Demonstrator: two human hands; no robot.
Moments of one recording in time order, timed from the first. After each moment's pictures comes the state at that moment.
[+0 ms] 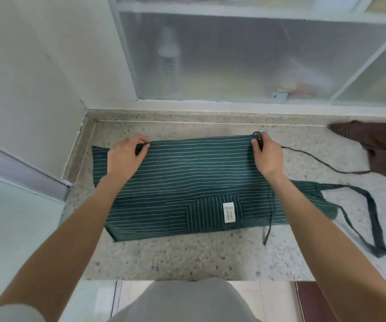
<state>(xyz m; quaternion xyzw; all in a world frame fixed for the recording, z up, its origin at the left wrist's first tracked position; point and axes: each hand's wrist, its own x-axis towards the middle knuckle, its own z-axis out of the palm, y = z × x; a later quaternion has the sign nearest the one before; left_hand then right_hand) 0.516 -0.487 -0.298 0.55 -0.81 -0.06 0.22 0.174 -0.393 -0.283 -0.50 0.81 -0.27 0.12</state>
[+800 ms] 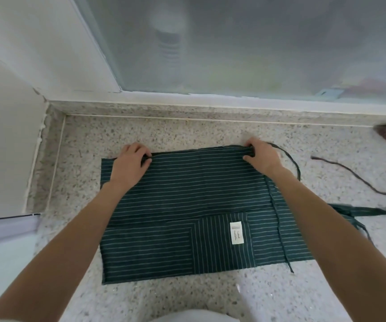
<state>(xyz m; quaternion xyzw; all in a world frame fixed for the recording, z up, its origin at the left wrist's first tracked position) 0.501 -0.603 -0.425 0.53 -0.82 -0.20 0.06 0.139 -0.535 -0.396 -0.55 0.79 0.01 0.28</state>
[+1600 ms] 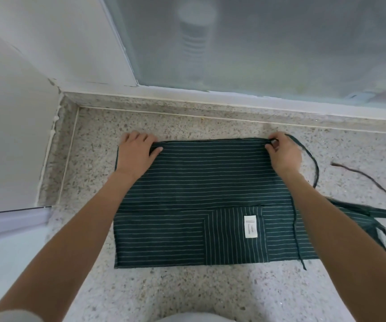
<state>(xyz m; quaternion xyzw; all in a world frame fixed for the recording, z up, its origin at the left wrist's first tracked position) 0.506 -0.622 -0.418 0.54 -0.84 -0.06 0.00 0.140 -0.545 -0.418 -0.47 0.86 -0.11 0.16</state>
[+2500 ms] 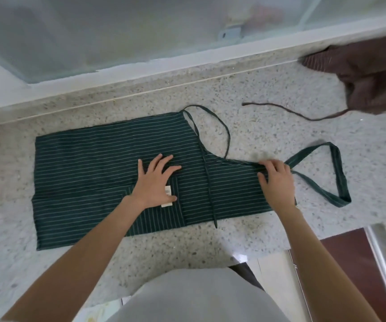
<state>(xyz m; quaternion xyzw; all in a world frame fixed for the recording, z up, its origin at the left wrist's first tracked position) 0.354 -0.447 -0.414 0.33 -0.91 -0.21 -0.16 0.068 -0.262 -0.417 -0.47 0.87 -0.11 0.07</state>
